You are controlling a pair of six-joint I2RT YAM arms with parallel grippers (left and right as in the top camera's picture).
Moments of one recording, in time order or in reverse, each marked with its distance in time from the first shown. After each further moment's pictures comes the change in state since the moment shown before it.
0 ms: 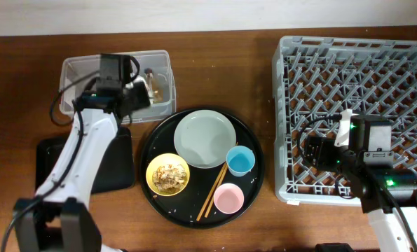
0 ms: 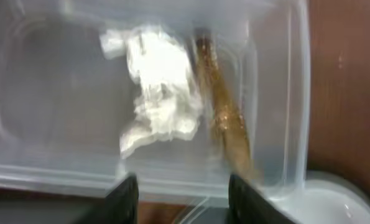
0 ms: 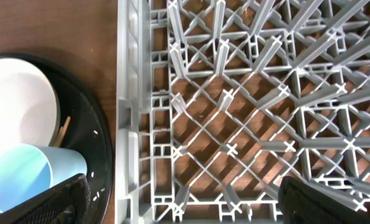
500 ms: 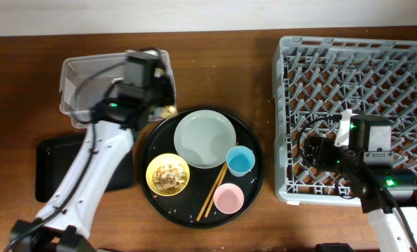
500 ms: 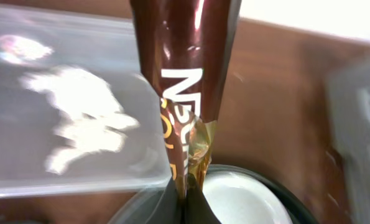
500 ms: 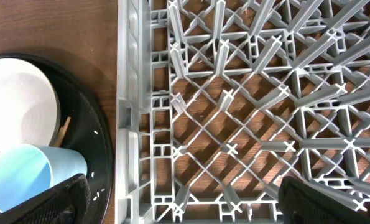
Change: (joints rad) left arm -0.139 -0.103 -0.003 0.109 -0.013 -0.049; right arm 0.000 0.000 0.000 0.002 0.000 0.000
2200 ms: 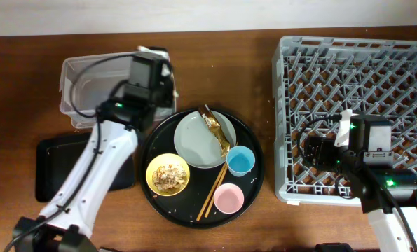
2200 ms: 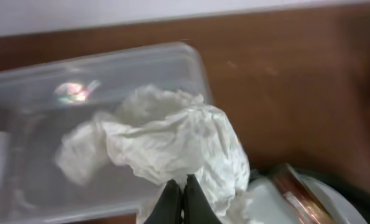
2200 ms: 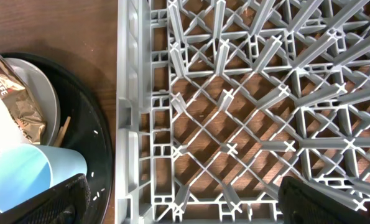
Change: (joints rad) left arm -0.036 0.014 0.014 0.014 -0.143 0.238; right arm 0.000 0.000 0.000 -0.001 0.000 0.000
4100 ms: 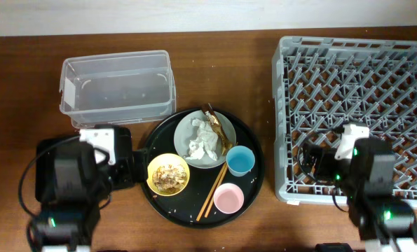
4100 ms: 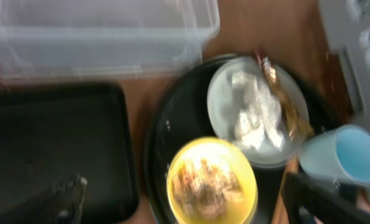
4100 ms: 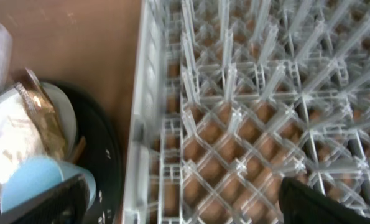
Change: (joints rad) left arm 0.264 -0.711 -0.425 -0.366 0.402 0.007; right arm 0.000 -0.159 -0.140 0.124 -0.026 0.001
